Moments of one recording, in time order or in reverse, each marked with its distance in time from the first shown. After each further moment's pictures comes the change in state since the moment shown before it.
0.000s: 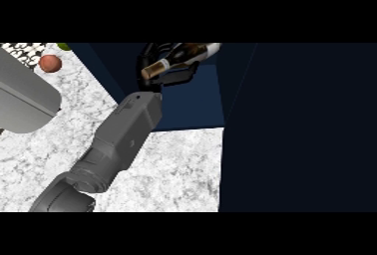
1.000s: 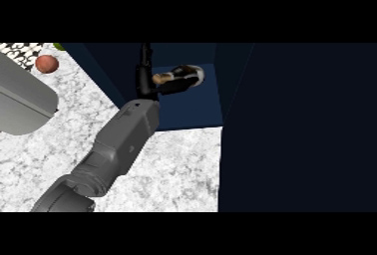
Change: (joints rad) left arm 0.025 -0.002 0.002 0.063 -0.055 0.068 -0.052; right arm 0.001 0.008 0.012 0.007 -0.003 0.011 -0.023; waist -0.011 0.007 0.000
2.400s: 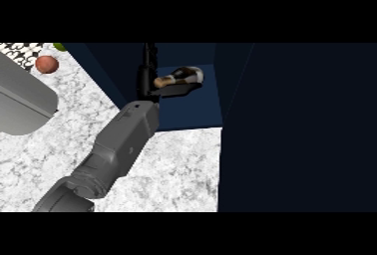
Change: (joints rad) left arm 0.018 -0.001 -0.027 -0.019 0.031 -0.191 -0.054; right arm -0.005 -0.001 0.002 0.000 -0.006 -0.007 0.018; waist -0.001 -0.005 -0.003
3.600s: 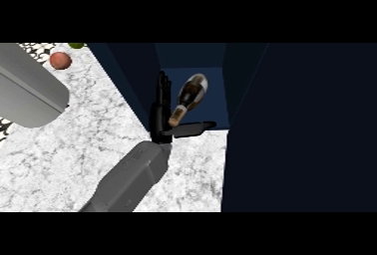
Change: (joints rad) left arm 0.415 0.002 -0.556 -0.570 0.348 0.225 0.053; right arm -0.028 0.001 0.021 -0.010 0.024 -0.066 0.041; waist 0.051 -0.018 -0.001
